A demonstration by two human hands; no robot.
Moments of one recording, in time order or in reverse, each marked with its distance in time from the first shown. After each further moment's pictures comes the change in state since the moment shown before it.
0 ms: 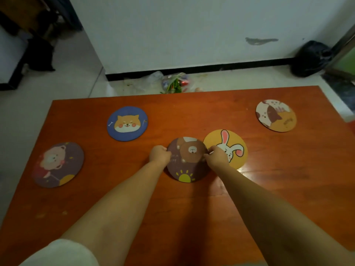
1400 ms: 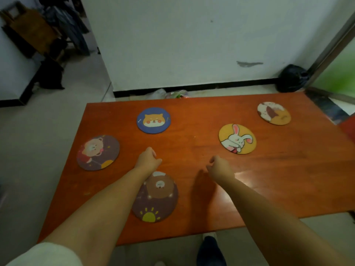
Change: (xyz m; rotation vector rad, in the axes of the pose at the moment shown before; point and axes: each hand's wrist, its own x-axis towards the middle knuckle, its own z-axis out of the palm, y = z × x) left_hand -0.055 -0.120 -0.116 0.229 0.026 0.265; right_hand -0.133 -0.003 0.069 -0.151 0.099 -0.109
